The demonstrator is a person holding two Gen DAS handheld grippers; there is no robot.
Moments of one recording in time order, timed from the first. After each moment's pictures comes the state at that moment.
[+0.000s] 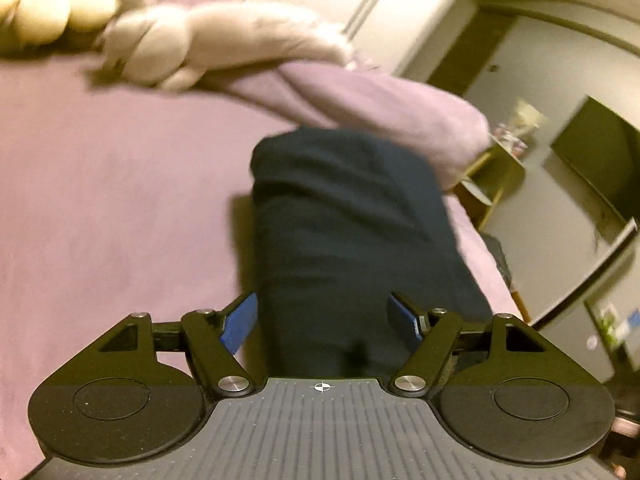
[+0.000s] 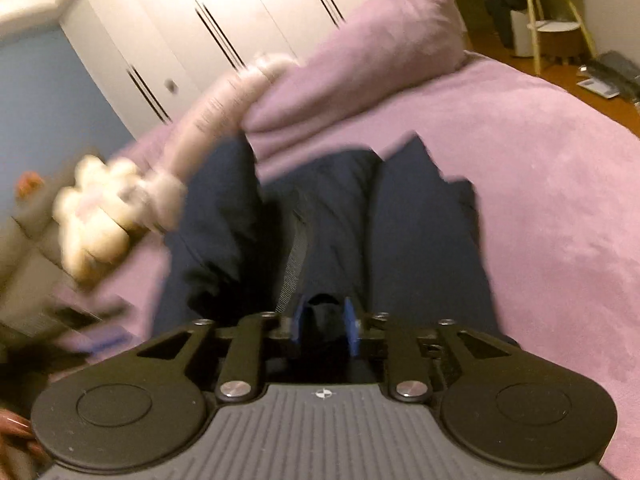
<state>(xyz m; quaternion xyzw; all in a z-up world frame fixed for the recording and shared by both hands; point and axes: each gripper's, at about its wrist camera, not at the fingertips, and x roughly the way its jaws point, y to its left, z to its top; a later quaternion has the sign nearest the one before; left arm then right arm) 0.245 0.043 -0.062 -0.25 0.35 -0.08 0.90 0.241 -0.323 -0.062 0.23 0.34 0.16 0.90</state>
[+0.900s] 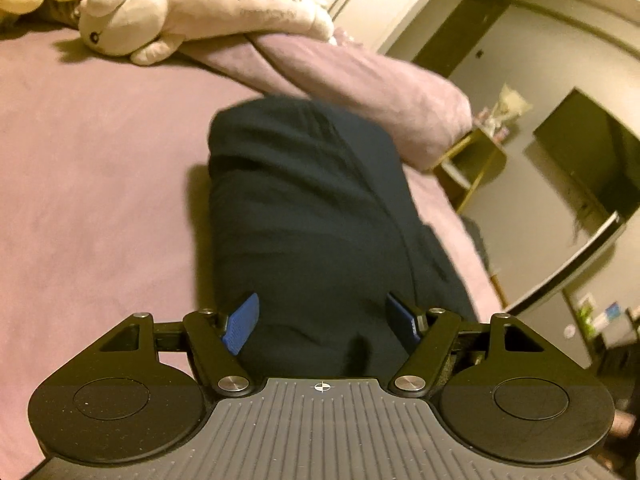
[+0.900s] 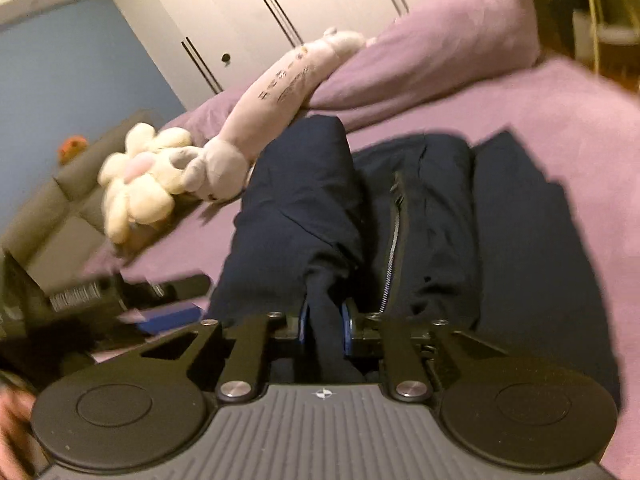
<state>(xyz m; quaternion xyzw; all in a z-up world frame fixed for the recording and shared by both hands) 0.250 0.033 -0.063 -0.25 0.36 -0.12 0.89 0.237 -0.268 -0.057 0.16 0.34 0.22 0.90</state>
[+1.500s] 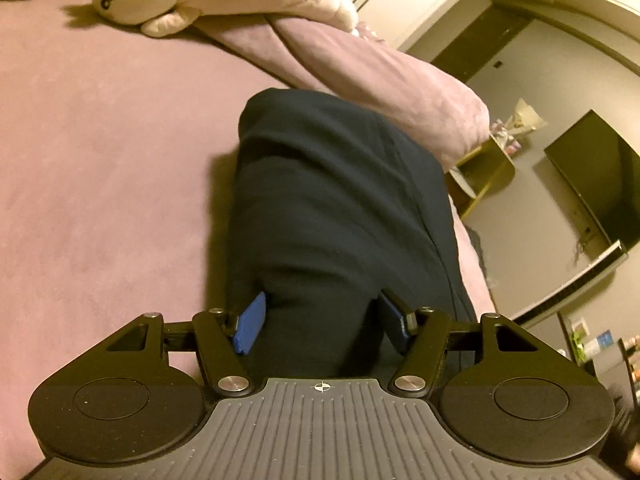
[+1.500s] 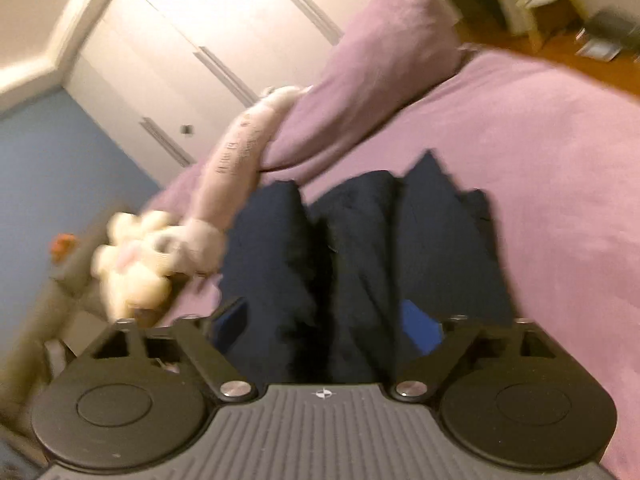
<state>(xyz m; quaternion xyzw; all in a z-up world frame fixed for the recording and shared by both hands) 0.279 0.034 -0.084 -0.30 0.38 -0.11 0.87 0.256 -0.353 -0.064 0.32 0.33 0.19 0.87</state>
